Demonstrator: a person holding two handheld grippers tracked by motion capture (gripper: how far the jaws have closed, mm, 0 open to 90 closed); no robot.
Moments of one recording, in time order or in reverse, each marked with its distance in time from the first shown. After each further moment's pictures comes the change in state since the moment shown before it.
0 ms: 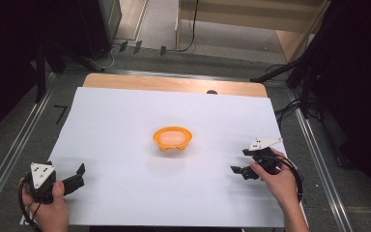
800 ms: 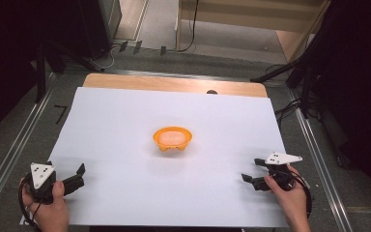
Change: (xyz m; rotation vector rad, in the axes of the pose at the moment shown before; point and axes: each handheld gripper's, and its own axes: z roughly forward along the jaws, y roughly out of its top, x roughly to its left) left arm 0.000 0.000 -0.001 0.001 0.002 0.002; right arm -0.001 -0.058 -0.017 -0.138 -0.051 0.097
